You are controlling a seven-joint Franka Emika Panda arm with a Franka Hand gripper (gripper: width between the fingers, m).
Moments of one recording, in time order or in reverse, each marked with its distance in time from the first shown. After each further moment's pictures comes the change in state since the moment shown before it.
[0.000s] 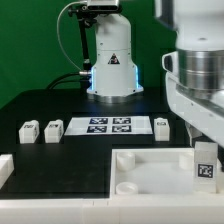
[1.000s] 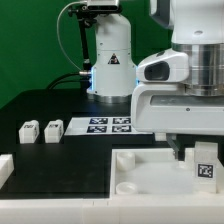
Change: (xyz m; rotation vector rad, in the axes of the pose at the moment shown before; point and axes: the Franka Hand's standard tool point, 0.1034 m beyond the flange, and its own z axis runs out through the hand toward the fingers) arm 0.023 -0.007 -0.008 0.029 0.047 -0.776
